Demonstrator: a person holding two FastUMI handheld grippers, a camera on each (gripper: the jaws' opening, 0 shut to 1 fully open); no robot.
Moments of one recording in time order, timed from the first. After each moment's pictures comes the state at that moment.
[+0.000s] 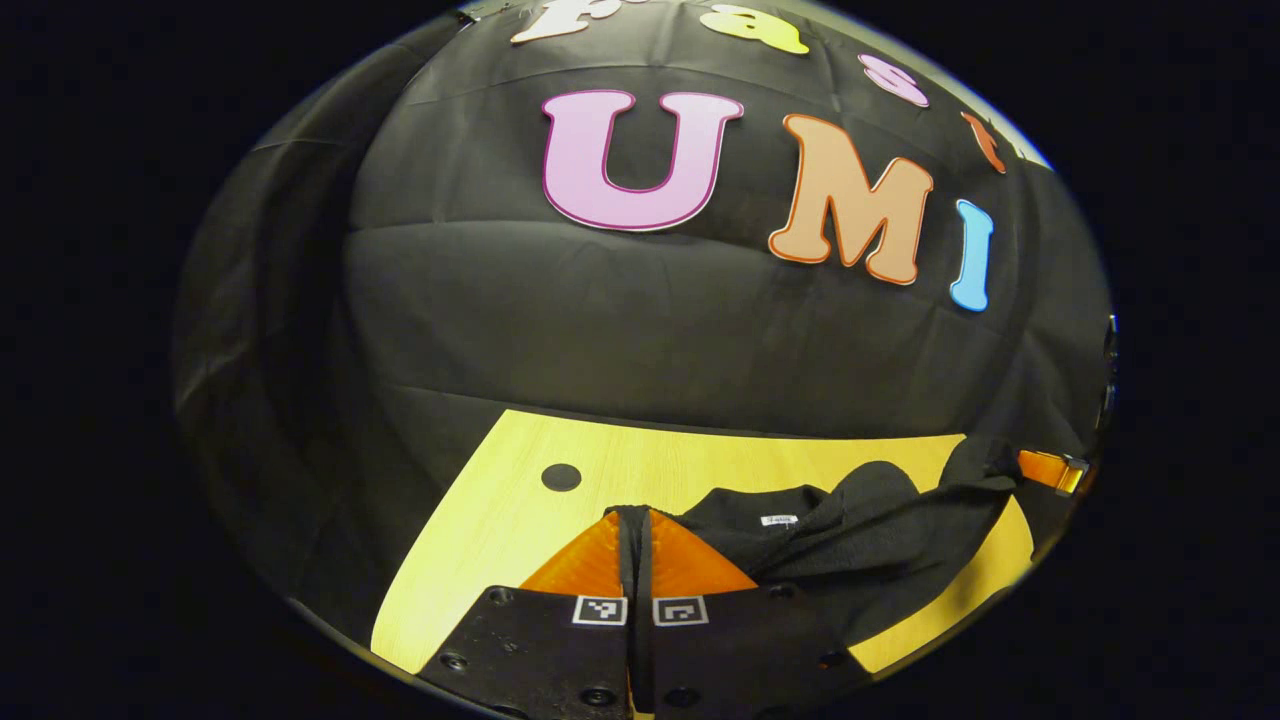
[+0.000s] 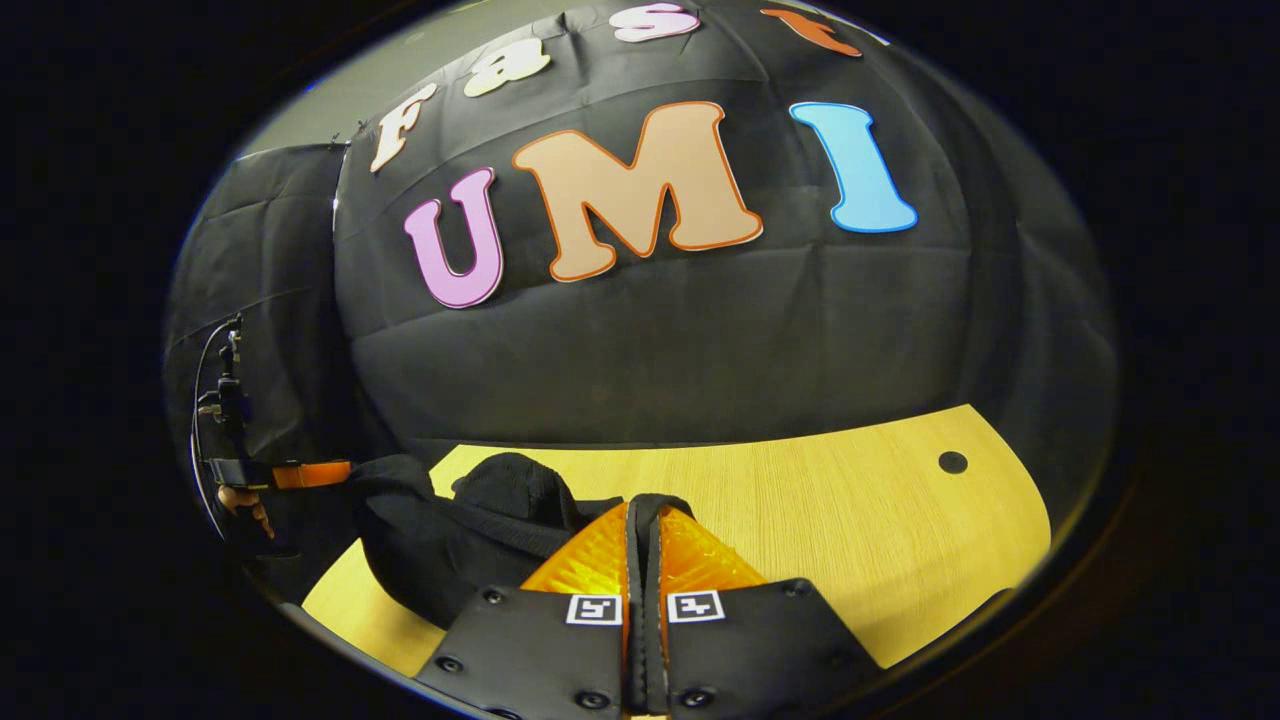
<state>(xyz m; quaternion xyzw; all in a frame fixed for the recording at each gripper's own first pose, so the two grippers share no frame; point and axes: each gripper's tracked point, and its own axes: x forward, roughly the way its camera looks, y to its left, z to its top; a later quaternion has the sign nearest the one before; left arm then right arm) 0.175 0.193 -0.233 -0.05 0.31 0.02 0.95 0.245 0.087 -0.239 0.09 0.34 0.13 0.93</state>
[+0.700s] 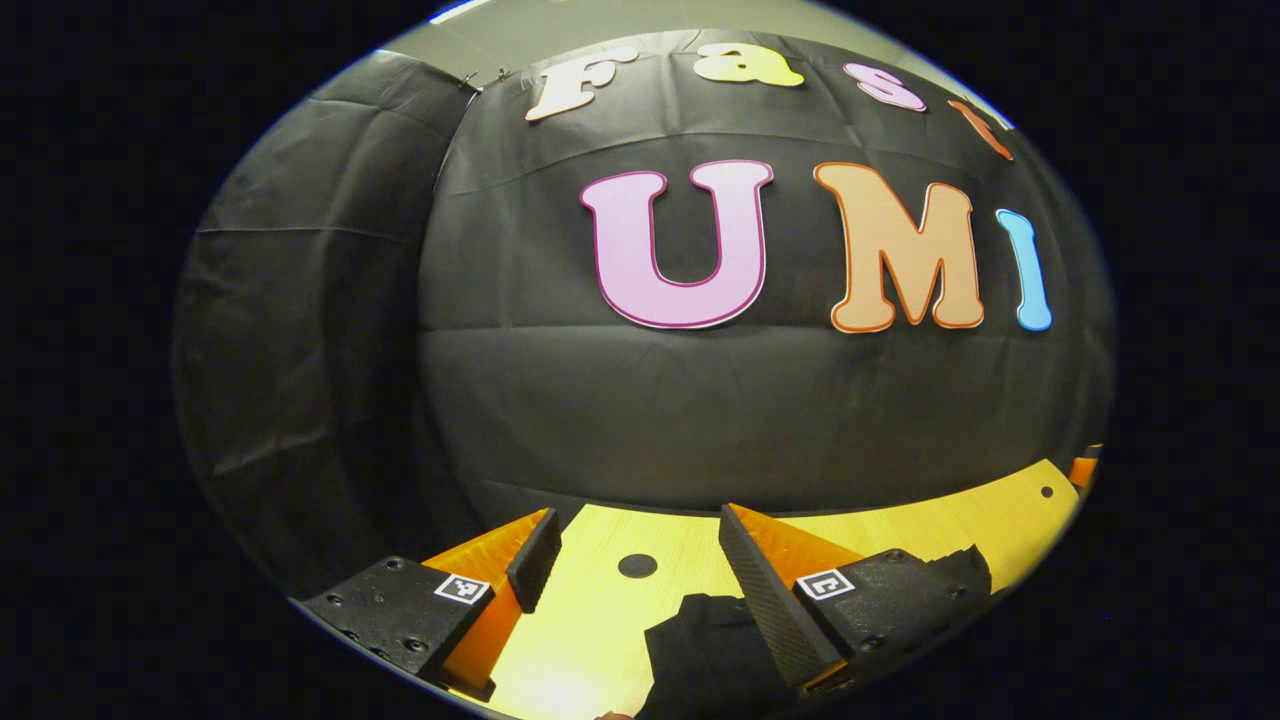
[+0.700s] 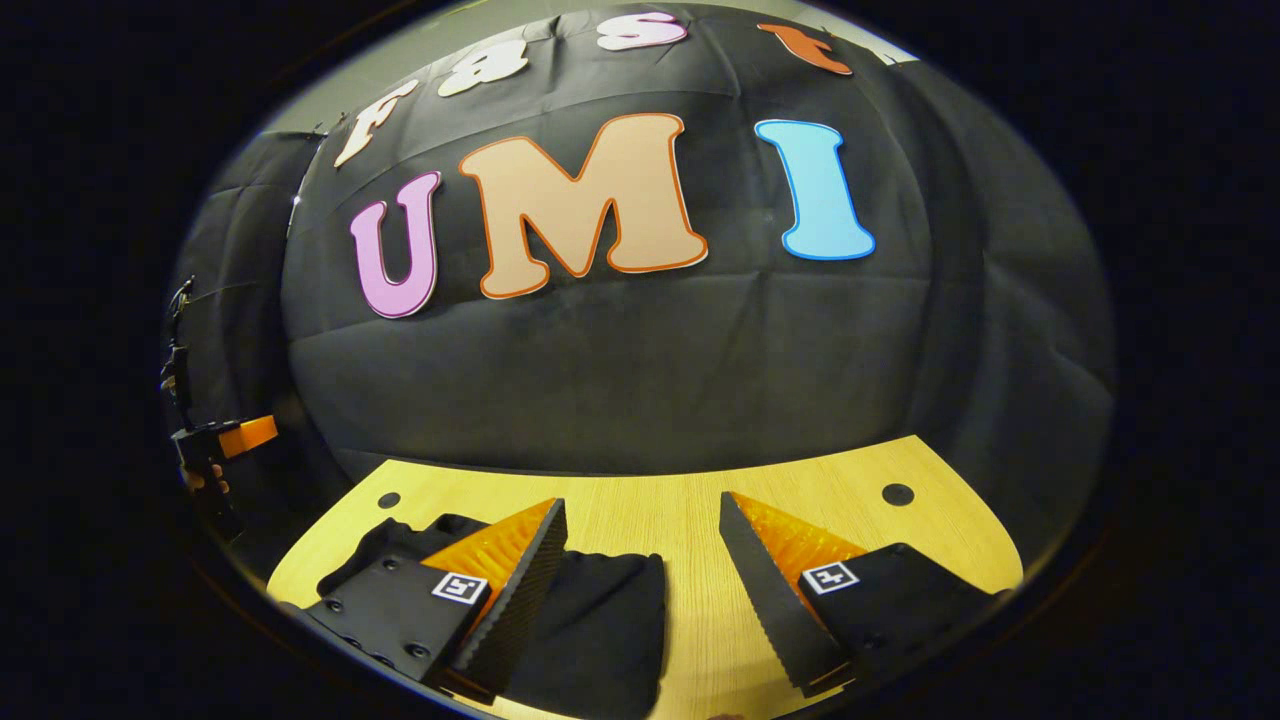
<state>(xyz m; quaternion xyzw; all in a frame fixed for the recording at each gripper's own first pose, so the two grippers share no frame) 0.224 0.207 -0.175 0.04 0.18 0.13 0.97 0.273 0.049 -0.233 0.06 0.30 0.05 0.95</state>
